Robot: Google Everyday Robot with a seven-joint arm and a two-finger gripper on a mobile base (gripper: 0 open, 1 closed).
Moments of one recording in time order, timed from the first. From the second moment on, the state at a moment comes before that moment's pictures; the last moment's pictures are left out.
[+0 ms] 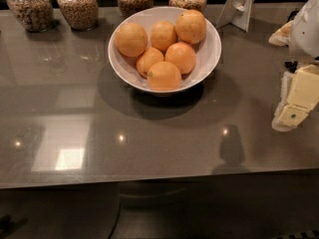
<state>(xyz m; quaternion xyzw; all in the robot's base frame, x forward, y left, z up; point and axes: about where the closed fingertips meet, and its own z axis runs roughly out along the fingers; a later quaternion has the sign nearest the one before) 0.438 -0.217 0.976 -0.60 0.78 -0.03 0.16</state>
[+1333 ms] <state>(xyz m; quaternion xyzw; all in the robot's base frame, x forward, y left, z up) 0.514 -0.169 0.993 -0.66 0.68 -0.01 0.31</state>
